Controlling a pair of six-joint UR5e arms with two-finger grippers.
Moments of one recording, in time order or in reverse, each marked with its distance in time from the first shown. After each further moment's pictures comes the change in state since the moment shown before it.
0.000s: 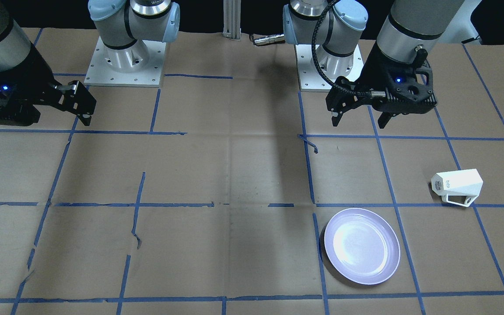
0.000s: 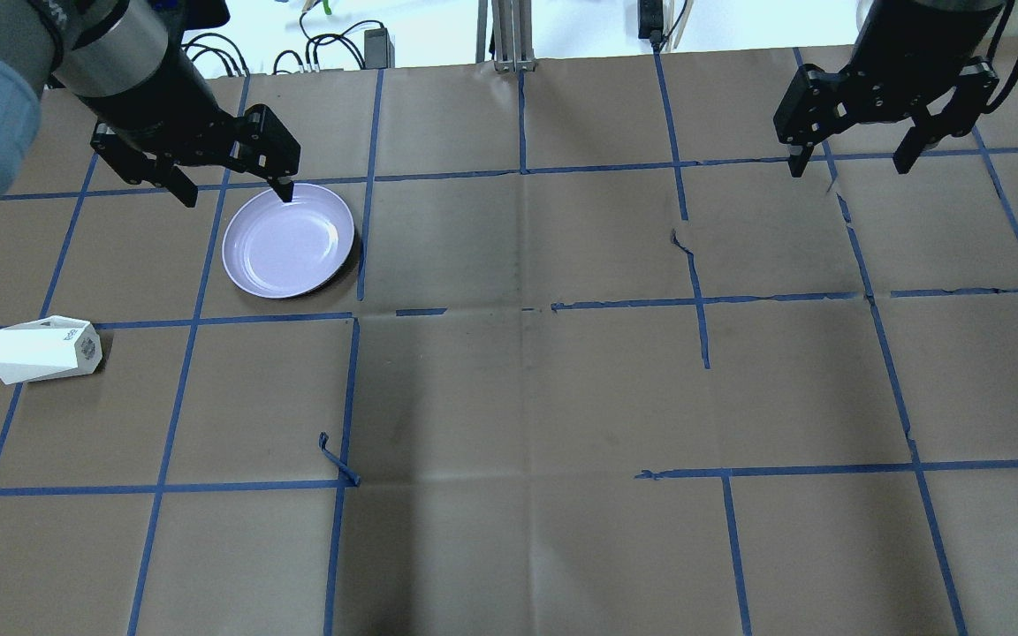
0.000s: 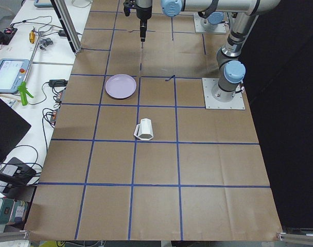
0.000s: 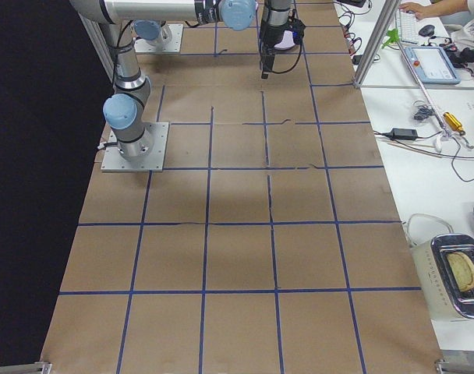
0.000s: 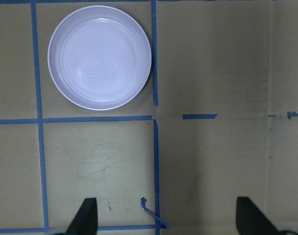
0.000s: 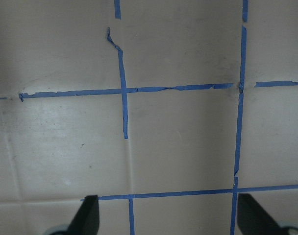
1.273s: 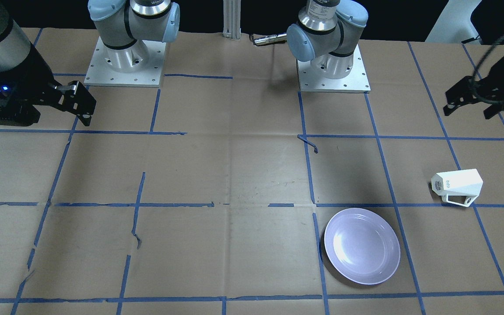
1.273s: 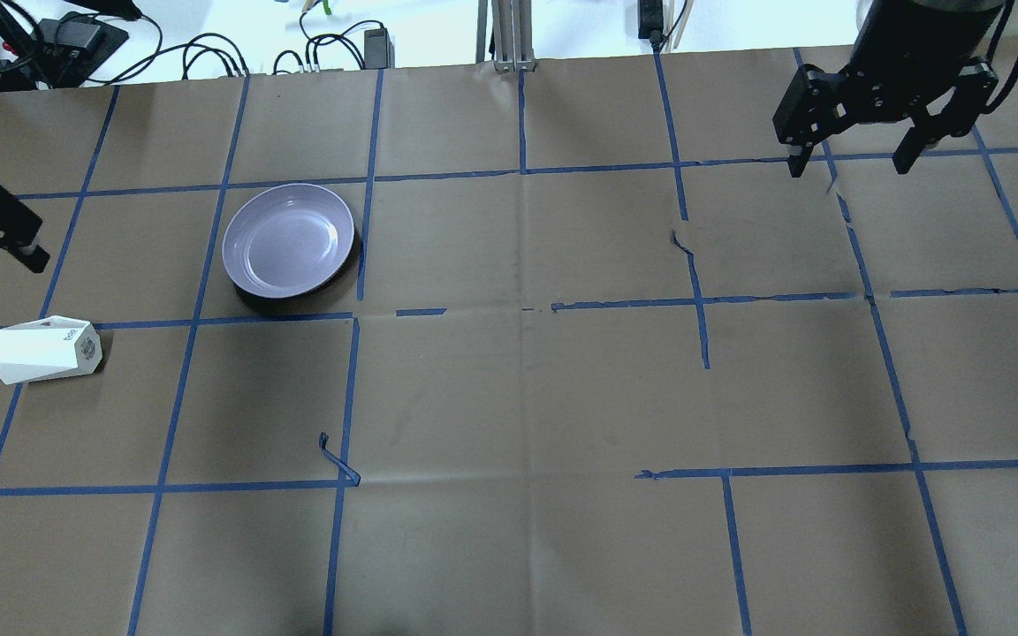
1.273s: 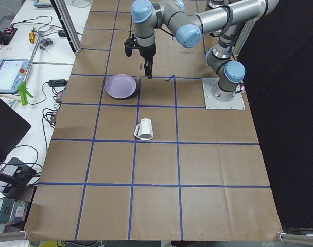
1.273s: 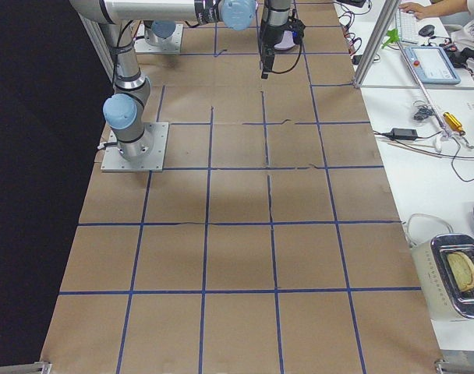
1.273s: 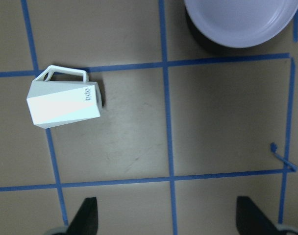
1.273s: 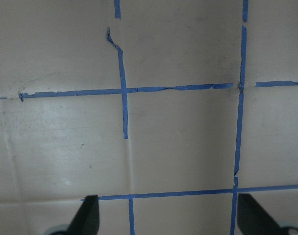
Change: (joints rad) left arm 0.554 -0.014 -0.027 -0.123 0.080 0.607; right arm 0.000 0.000 0.000 0.000 0.000 0.000
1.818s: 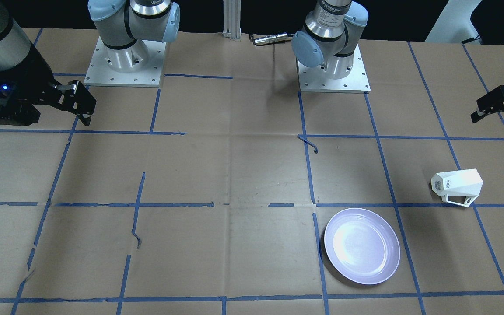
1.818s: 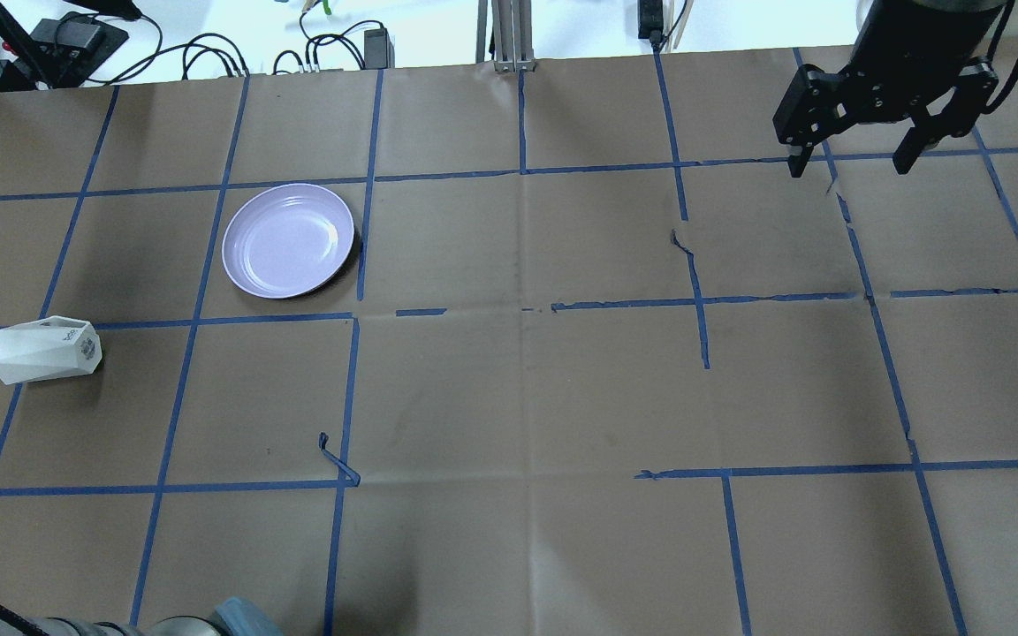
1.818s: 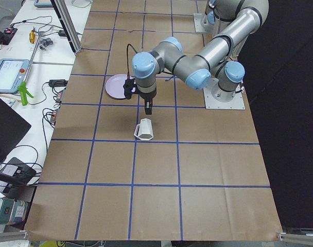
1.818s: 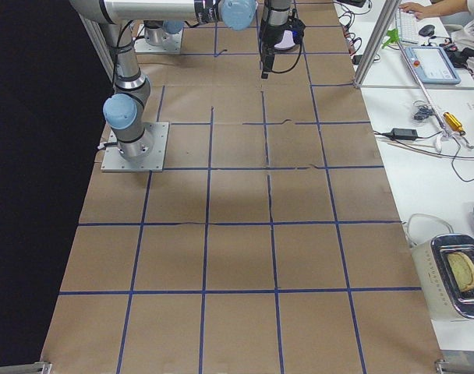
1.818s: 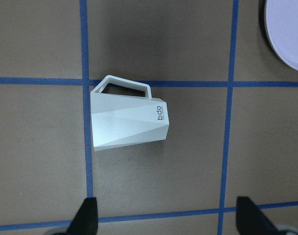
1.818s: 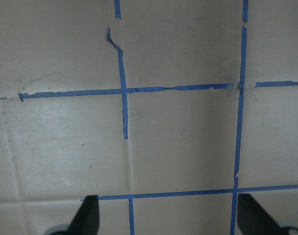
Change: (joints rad) left arm 0.252 -0.208 0.031 0.116 -0.167 0.160; right arm 0.000 0.000 0.000 0.000 0.000 0.000
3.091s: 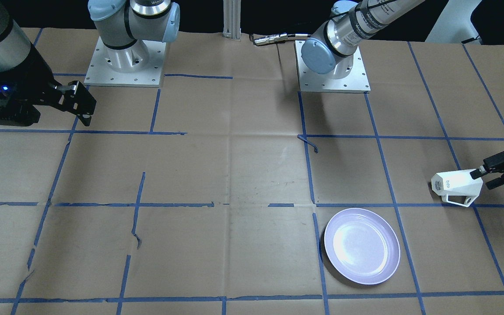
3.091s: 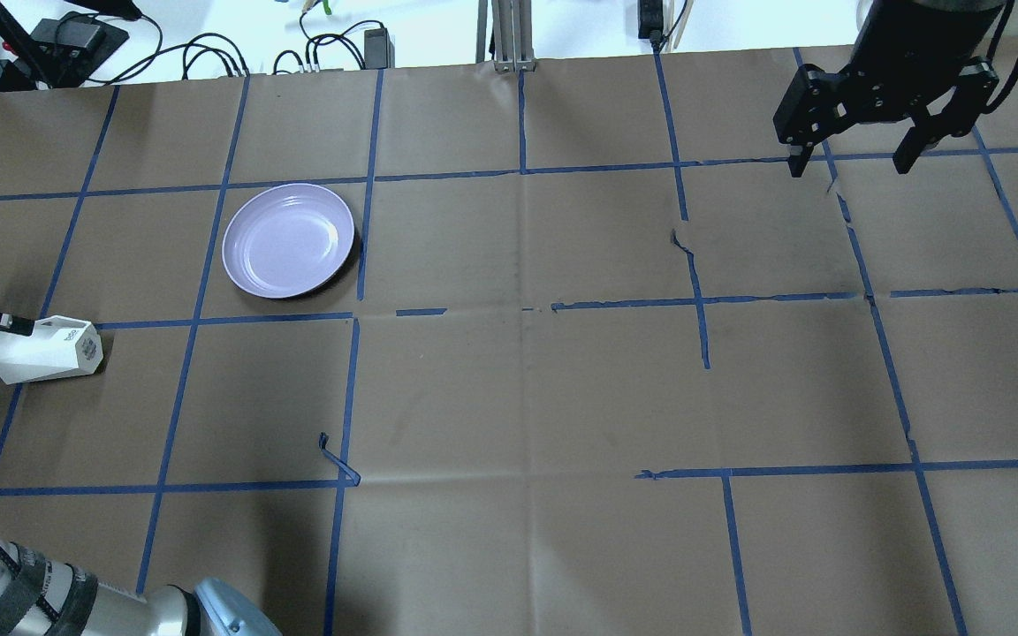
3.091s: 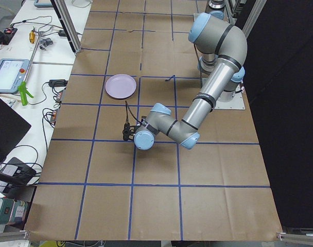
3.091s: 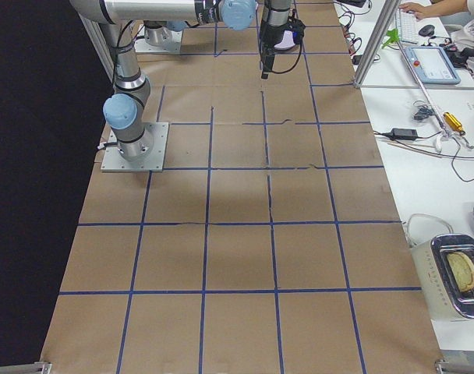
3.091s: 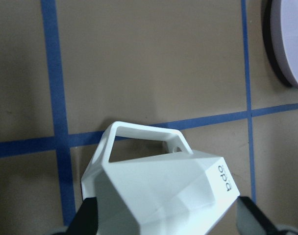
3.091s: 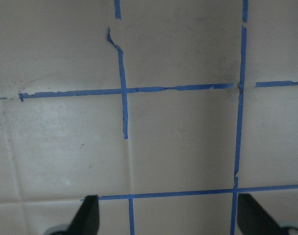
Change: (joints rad) left arm 0.121 -0.345 0.024 0.001 -0.284 0.292; right arm 0.000 0.000 0.000 0.000 0.000 0.000
